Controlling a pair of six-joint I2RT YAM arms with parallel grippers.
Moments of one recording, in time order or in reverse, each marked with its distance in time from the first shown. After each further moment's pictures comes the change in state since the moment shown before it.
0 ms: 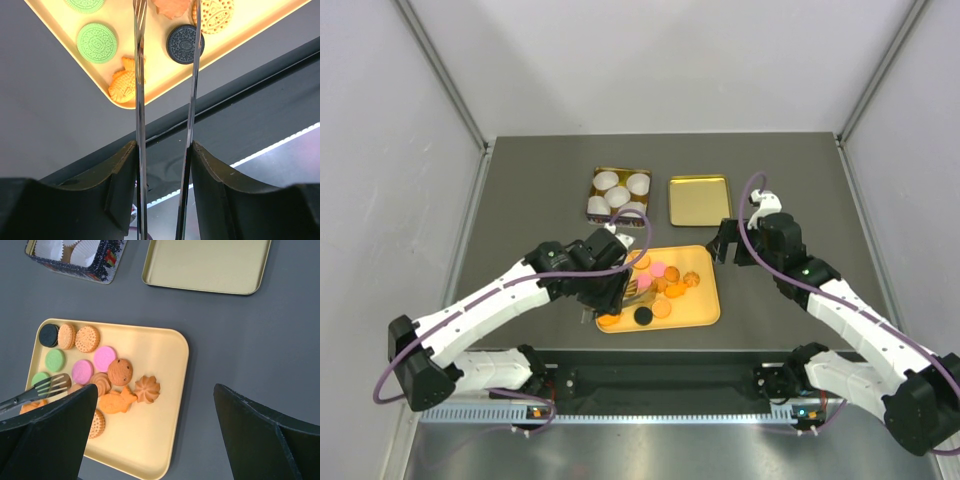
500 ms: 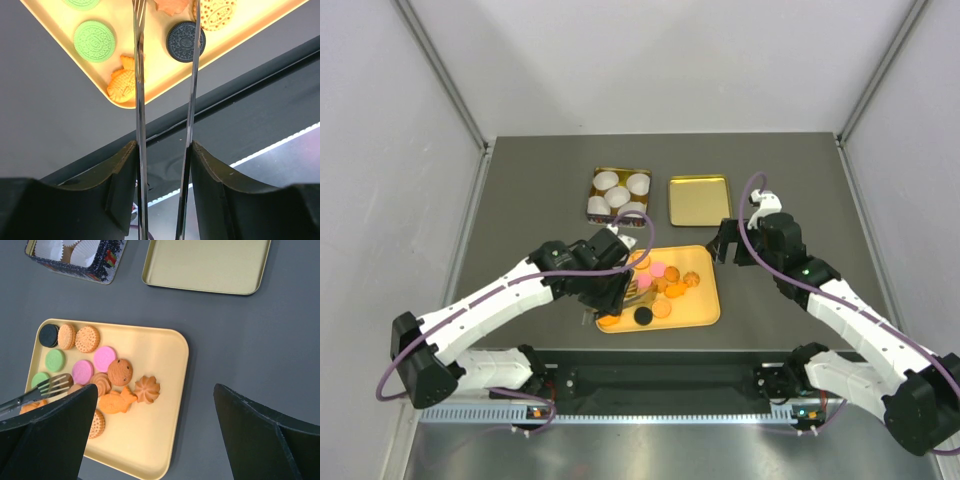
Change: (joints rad) left arm -0.002 0.021 -0.004 0.002 0.003 0.007; right arm 0.000 0.000 0.000 0.000 0.000 0.000
